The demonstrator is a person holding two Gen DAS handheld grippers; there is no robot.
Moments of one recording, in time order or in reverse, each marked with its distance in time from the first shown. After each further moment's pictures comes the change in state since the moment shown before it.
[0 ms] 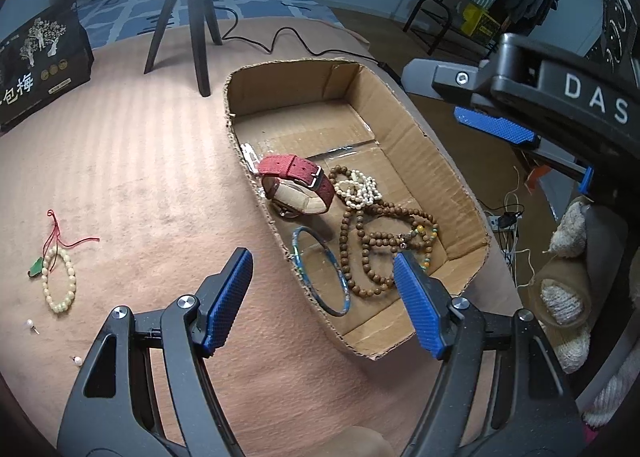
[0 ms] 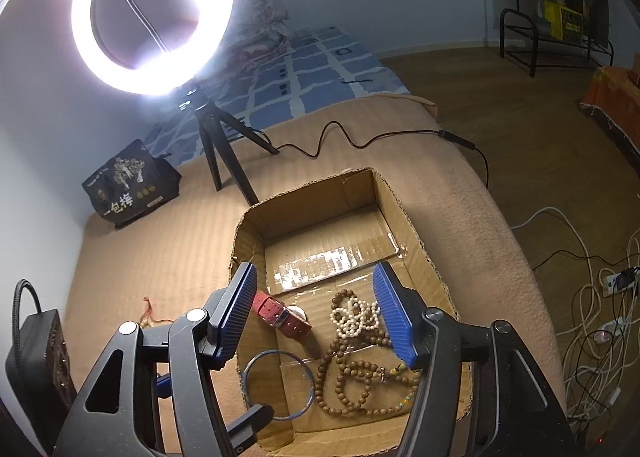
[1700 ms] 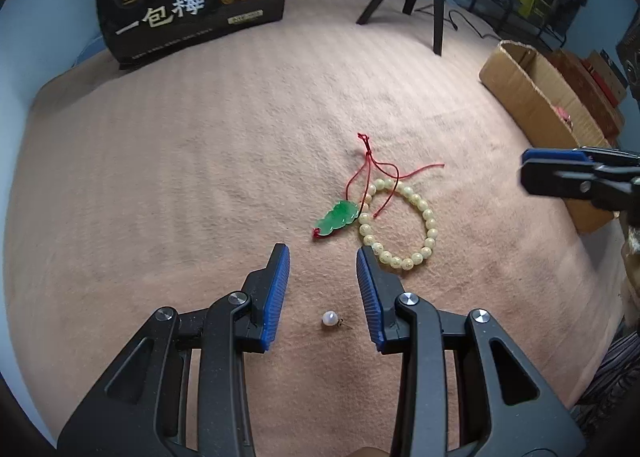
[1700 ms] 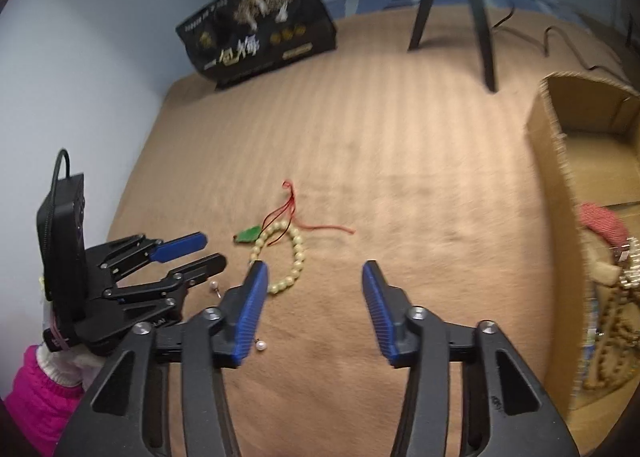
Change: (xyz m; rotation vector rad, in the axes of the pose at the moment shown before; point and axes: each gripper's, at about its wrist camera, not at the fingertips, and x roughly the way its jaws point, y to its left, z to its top) left arm -0.046 0.261 -0.053 0.045 0.060 0.208; right arm 0.104 0.184 -0.087 -0.211 0.358 0.287
